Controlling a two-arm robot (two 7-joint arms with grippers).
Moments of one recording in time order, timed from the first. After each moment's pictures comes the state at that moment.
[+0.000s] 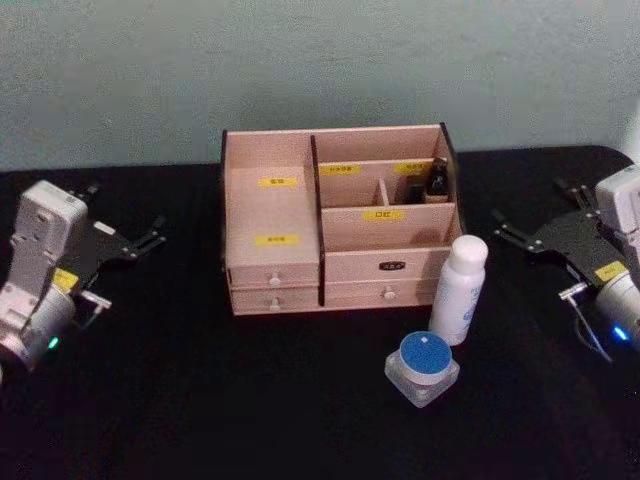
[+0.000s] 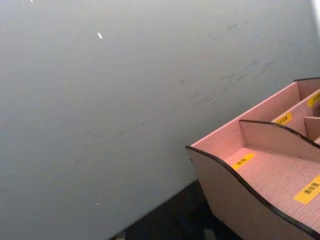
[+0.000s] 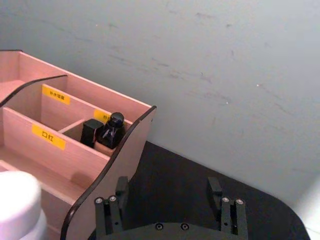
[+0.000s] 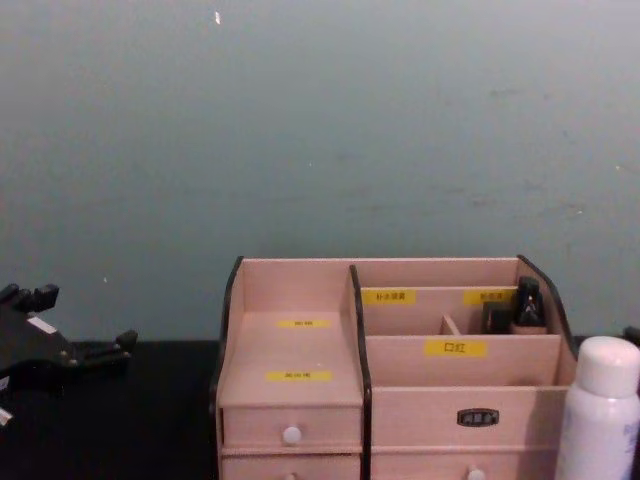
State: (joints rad) left arm -0.20 0.60 0.45 -1.41 -0.25 -0.12 0.03; right arm 0.15 0.62 -0.39 -1.47 0.31 -0.10 0.03
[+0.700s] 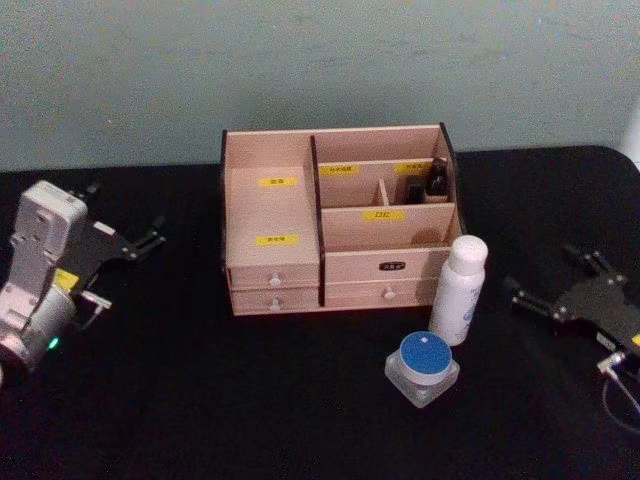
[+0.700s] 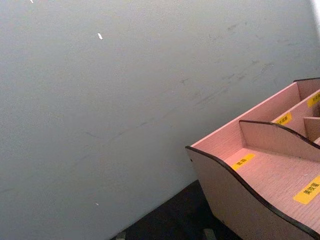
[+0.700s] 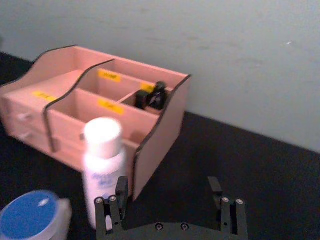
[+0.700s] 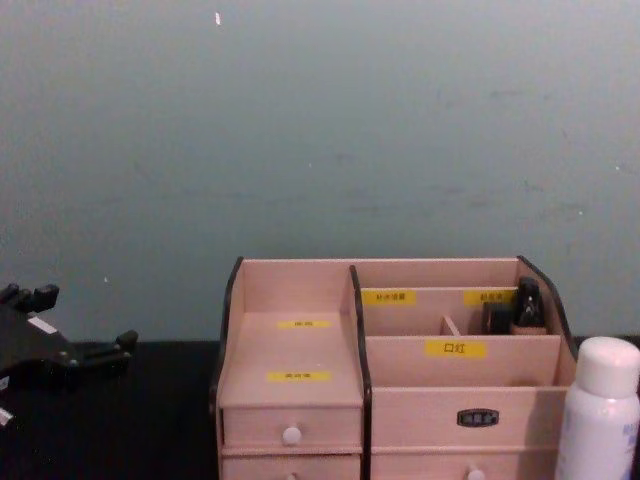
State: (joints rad) left arm -0.20 0.60 0.45 -1.41 -0.25 -0.12 0.03; right arm -0.15 0.72 -0.24 -1.74 0.49 0.00 0.15
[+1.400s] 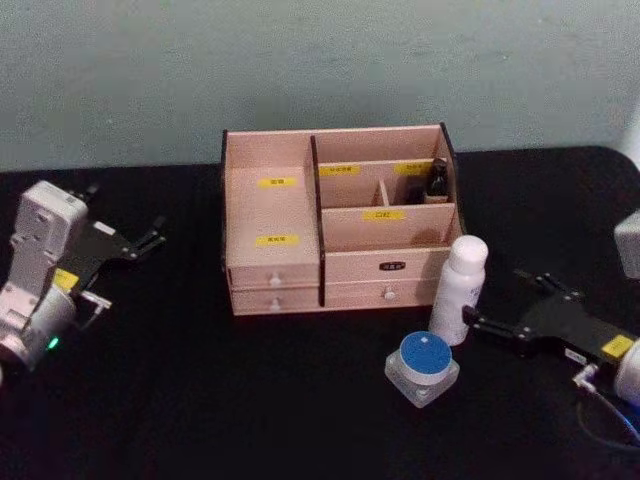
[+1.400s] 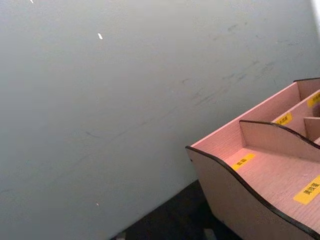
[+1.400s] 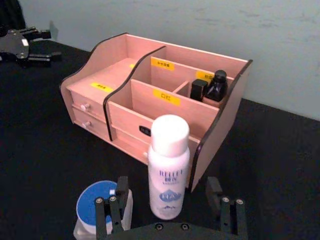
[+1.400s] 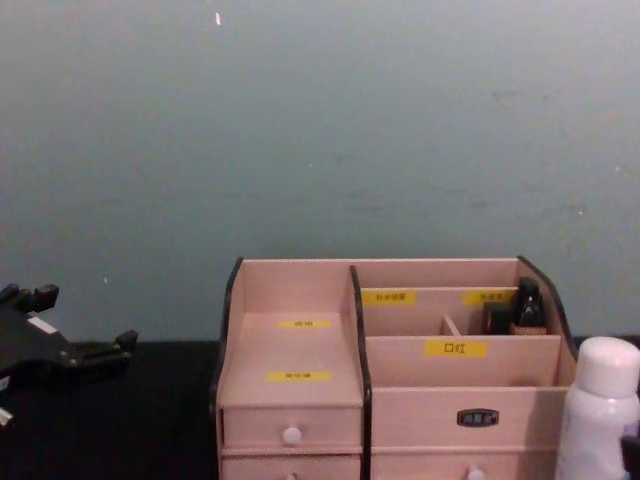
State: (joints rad) left arm -0.20 0.60 0.45 -1.41 -0.25 -0.12 0.03; right arm -0.14 0.72 -0.24 -1.82 0.54 0.19 0.28
